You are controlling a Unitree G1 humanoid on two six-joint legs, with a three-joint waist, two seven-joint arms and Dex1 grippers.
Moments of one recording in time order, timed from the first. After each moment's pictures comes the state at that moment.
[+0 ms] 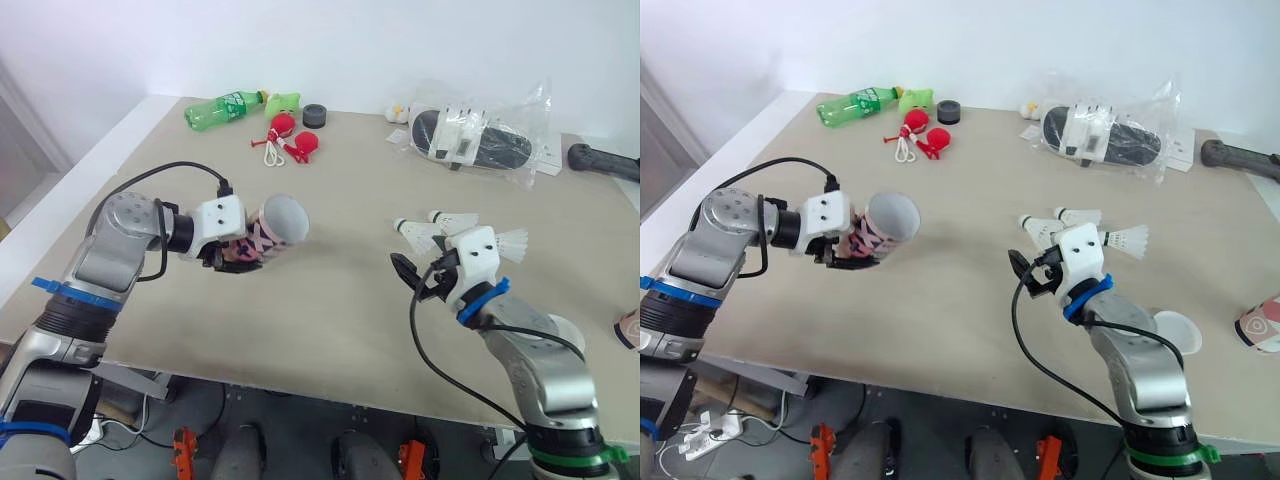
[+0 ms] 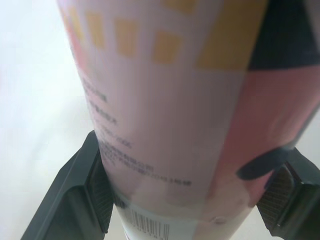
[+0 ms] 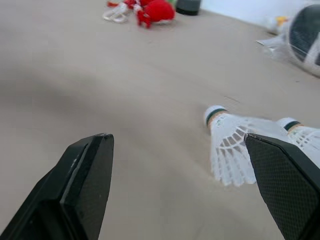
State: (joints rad) left arm -0.76 0.76 -0.25 0.10 -0.04 0.31 -1.28; right arm -0.23 -0.44 -0.07 -0.35 0.26 0.58 0.30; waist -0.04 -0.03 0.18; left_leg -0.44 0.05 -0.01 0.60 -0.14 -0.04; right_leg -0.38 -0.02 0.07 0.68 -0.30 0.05
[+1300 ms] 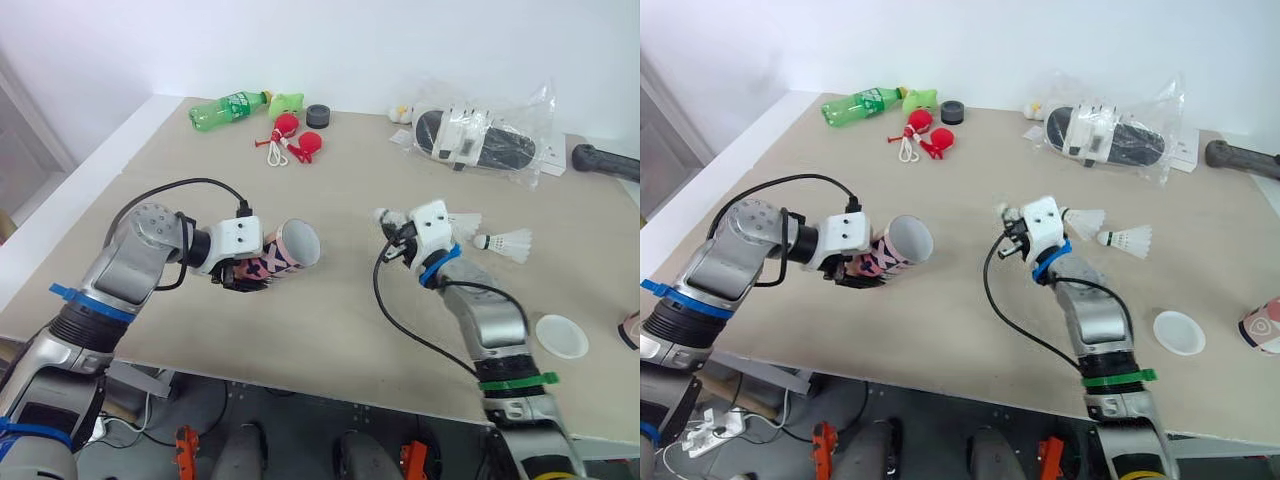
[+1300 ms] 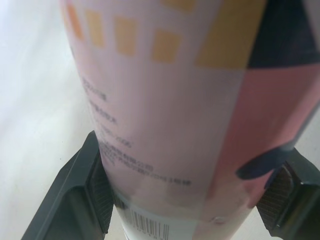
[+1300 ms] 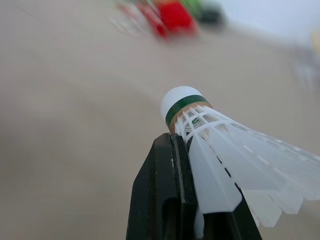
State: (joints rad) left arm -0.76 0.72 -0.32 0.06 0.04 0.39 -1.29; right arm -0.51 -0.46 0.04 -0.10 0.18 0.41 0.53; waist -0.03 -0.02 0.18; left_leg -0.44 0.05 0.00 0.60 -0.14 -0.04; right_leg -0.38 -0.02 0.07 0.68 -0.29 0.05
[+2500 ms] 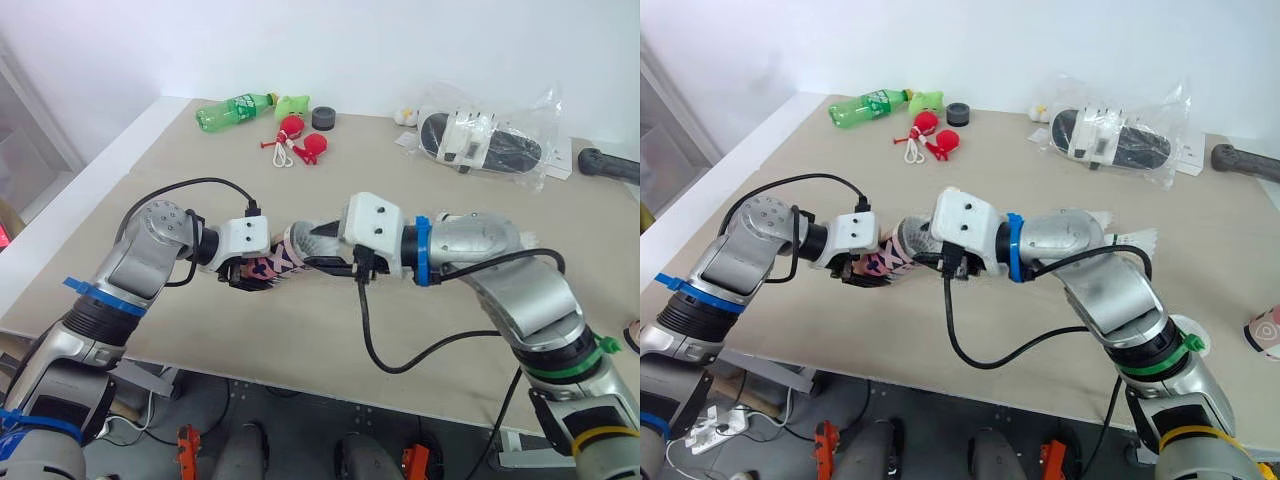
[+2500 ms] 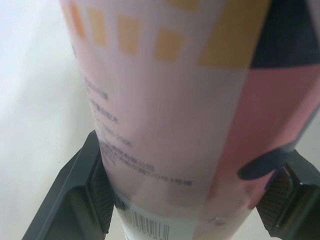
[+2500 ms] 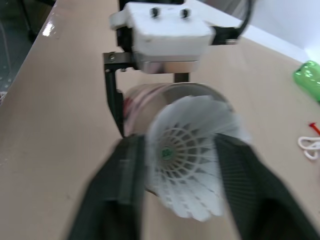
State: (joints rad) left arm -0.79 0.68 -0.34 0.10 0.07 0.38 -1.31; right arm -0.77 -0.66 0.30 -0.48 0.27 0.74 0.89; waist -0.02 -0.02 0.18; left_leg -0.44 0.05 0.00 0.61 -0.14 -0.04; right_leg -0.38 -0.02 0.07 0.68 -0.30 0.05
